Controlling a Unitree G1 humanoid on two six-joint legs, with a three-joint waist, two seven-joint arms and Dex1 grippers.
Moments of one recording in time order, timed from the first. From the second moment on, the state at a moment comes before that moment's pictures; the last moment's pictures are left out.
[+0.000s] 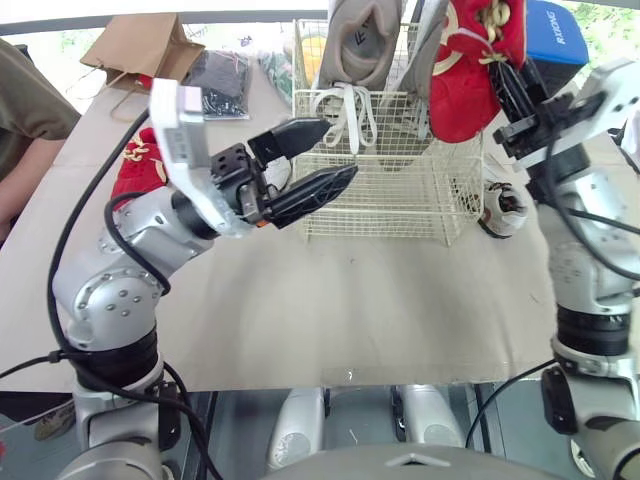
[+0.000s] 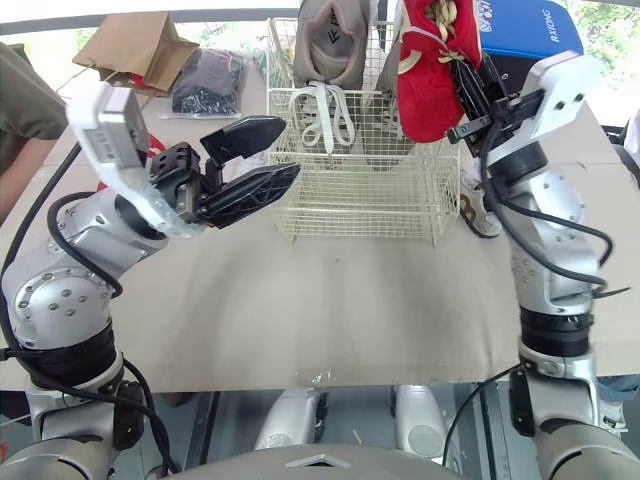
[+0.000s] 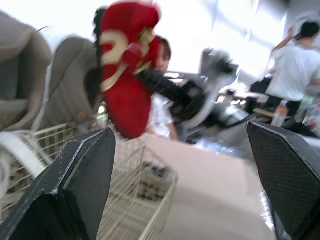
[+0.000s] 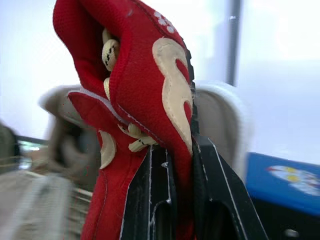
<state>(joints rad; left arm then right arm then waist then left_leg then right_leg) -0.43 0.62 0.27 -0.53 -1.11 0.73 -0.71 -0.57 -0.35 -0.10 -0.15 0.42 0.03 0.30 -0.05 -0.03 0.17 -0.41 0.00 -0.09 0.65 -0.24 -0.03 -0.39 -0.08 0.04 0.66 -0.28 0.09</state>
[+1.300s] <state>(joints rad) -0.27 0.73 0.38 -0.41 -1.07 0.69 -0.67 -0.31 -0.58 -0.14 -0.32 0.37 0.15 0.52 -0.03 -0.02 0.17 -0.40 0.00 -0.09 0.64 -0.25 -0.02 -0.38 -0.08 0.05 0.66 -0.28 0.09</state>
